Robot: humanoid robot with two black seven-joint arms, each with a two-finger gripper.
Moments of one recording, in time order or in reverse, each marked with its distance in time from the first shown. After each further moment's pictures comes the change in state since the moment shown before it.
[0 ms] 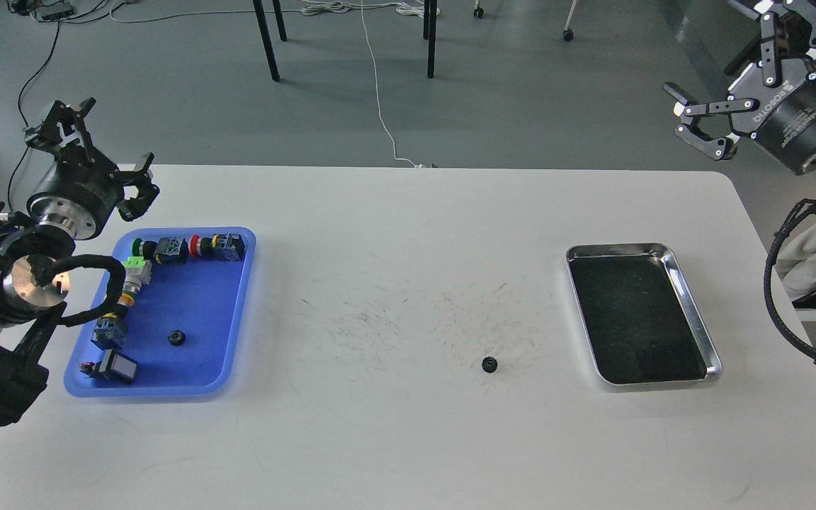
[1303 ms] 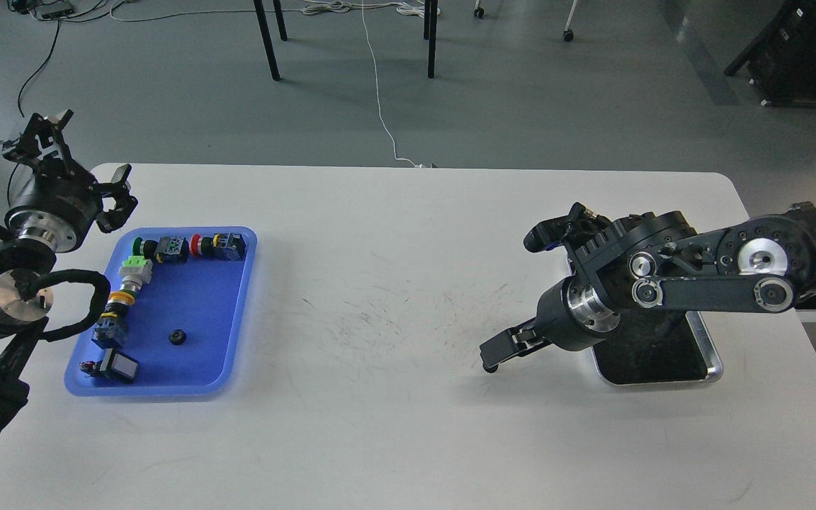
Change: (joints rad) left arm 0.045 0.046 -0.001 -0.009 0.013 0.008 -0.035; right arm 0.832 0.508 -1.403 0.066 -0.848 0.141 -0.125
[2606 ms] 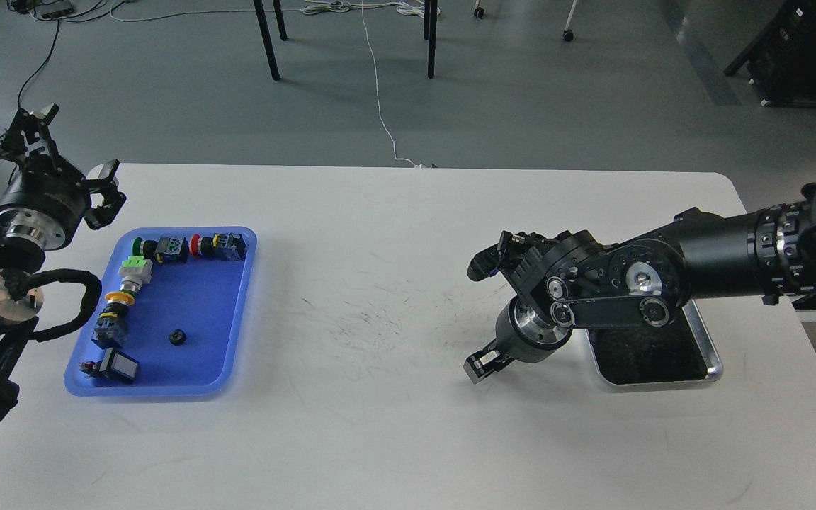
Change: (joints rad) left arm 0.004 0.019 0.000 -0.002 0.000 0.001 -0.020; right arm -0.014 0.283 -0.149 -0.200 0.028 0.014 -0.024
